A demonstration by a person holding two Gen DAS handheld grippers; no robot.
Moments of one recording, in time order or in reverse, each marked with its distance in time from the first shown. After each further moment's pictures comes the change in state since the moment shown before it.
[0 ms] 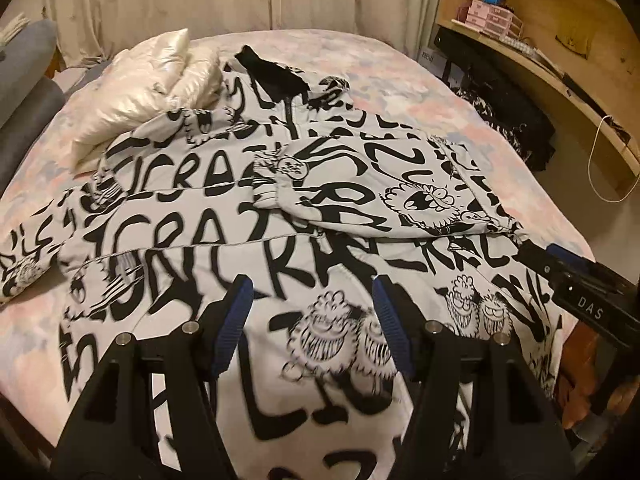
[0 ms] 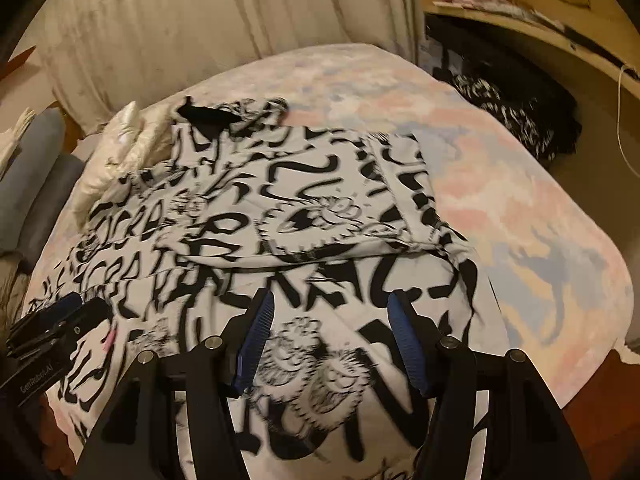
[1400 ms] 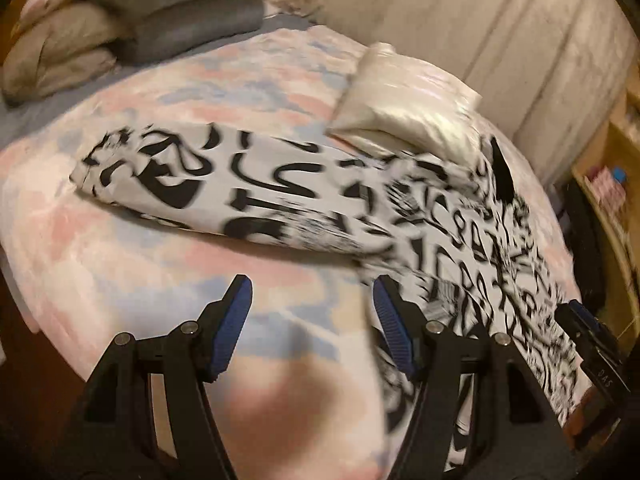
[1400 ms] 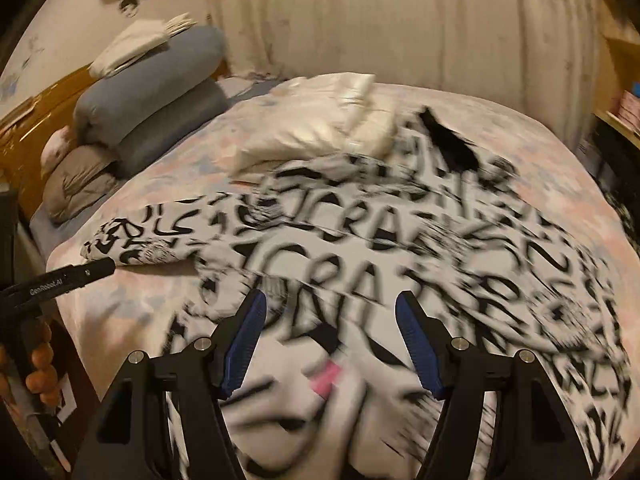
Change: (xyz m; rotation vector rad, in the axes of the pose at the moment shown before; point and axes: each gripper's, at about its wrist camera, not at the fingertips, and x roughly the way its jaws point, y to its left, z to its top) left arm -0.075 0.395 -0.090 -0.606 -0.093 0.159; right arm 0.000 0.367 -0.017 -0.459 -0.059 0.323
